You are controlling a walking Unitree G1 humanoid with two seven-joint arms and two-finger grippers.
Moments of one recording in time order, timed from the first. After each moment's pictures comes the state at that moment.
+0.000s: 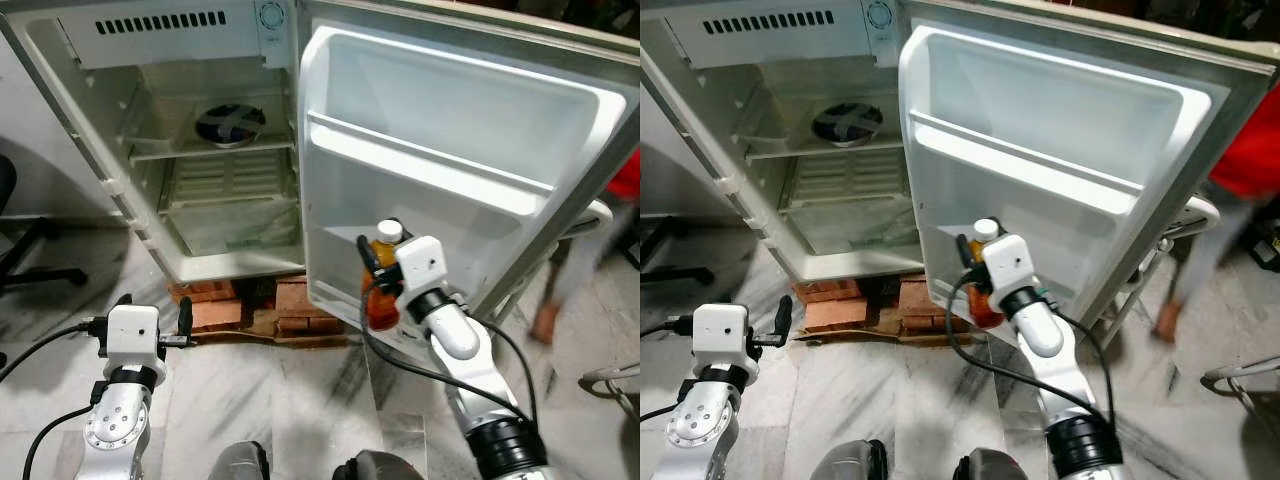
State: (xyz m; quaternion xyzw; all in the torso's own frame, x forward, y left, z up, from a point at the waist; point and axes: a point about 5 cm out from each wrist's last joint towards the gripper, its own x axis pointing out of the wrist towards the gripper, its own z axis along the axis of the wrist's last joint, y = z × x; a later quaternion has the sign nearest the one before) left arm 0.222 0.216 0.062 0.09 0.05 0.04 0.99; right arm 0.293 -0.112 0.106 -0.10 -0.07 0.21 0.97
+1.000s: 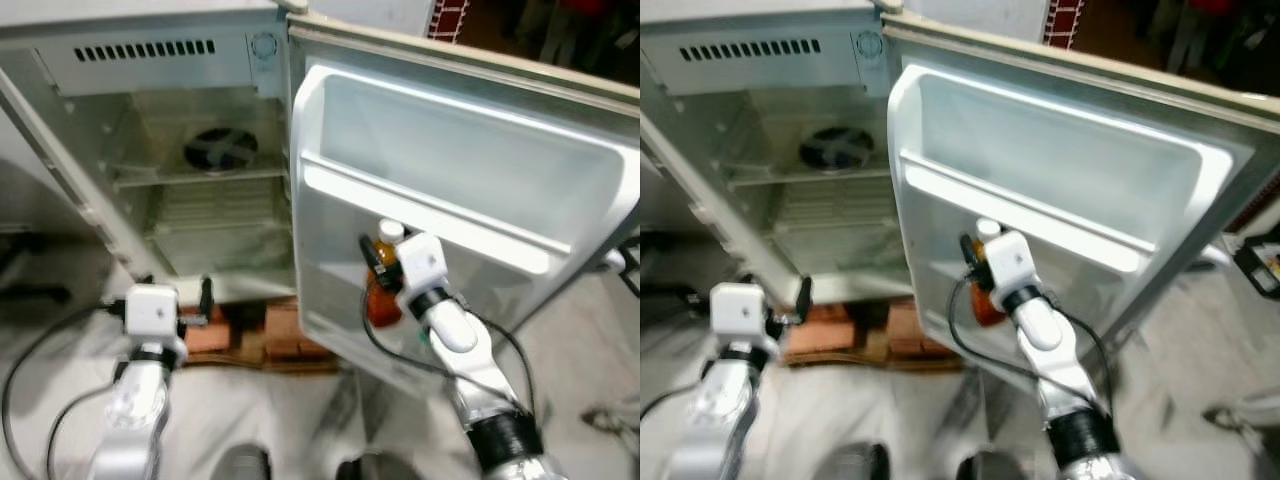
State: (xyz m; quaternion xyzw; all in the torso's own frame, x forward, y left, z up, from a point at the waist) left arm 0.237 0.201 0.073 0.08 0.02 0.03 1.00; right arm 0.299 -0.113 0.103 -0.10 -0.07 0.20 0.97
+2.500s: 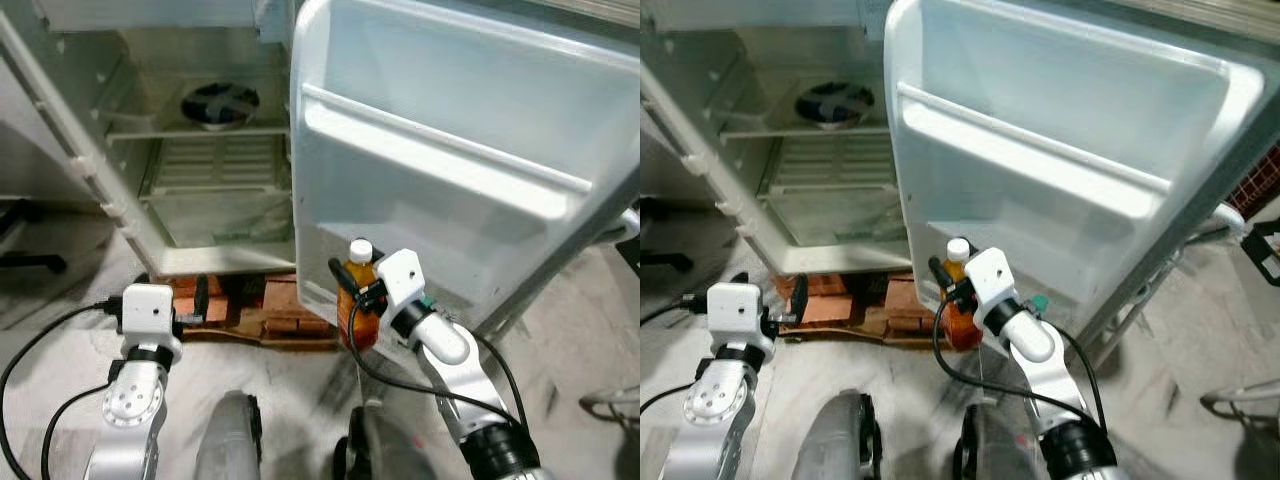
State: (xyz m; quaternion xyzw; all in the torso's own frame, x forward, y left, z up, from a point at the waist) left arm 0.237 0.200 0.070 0.07 0.03 0.03 1.00; right arm 0.284 -0.098 0.090 -0.07 -0.04 0.31 0.95
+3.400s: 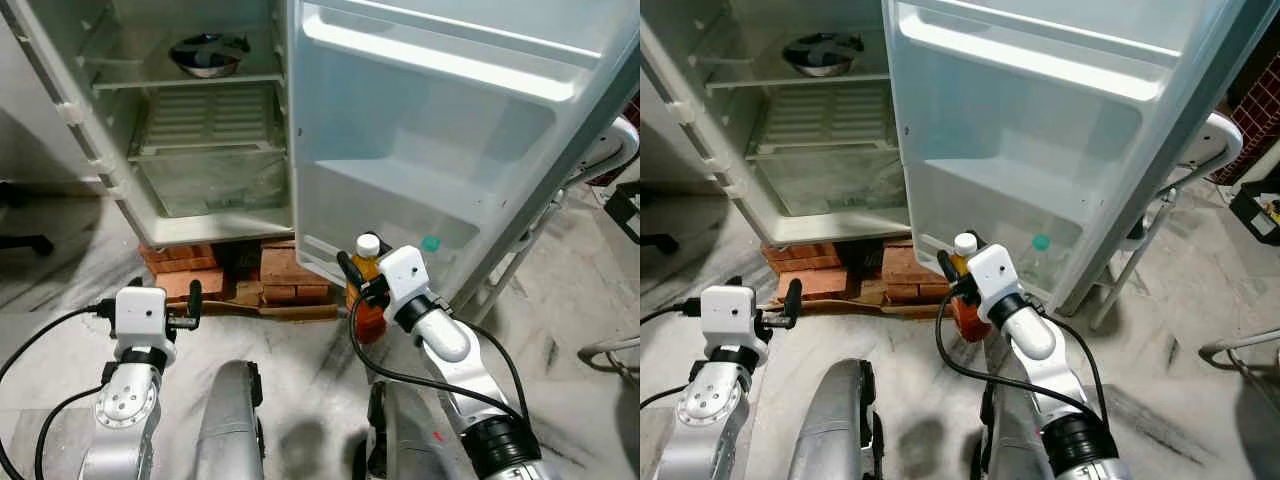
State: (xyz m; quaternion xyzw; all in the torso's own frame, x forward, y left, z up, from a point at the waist) left arm 0.239 0.209 0.073 0.08 0.03 0.03 1.00; right arm 0.293 -0.102 0.095 -0.10 -0.06 0.27 0.96
